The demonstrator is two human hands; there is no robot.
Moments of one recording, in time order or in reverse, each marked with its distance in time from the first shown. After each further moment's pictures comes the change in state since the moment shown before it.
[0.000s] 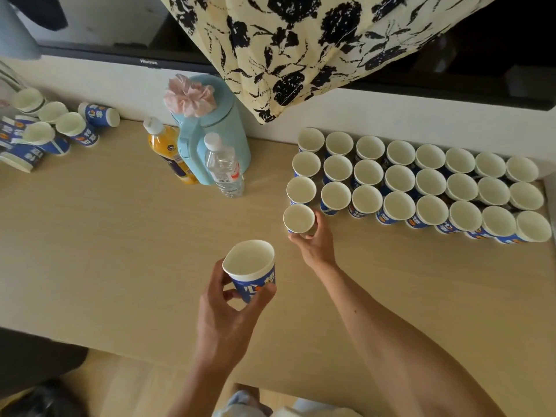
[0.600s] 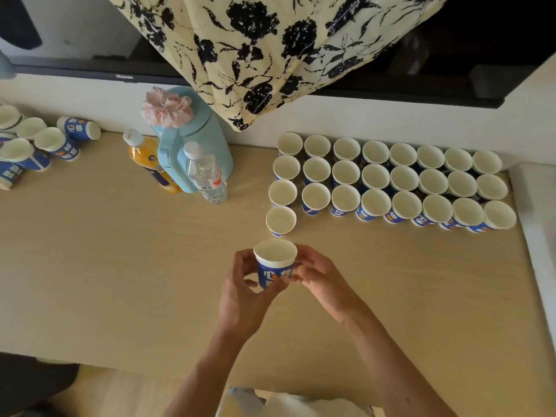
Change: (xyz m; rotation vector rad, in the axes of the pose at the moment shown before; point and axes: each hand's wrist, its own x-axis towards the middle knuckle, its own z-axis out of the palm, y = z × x) left_hand 0.021 -0.009 0.043 0.118 -0.147 -0.050; right_hand -0.101 -0.081 -0.076 0.439 -0.485 0.215
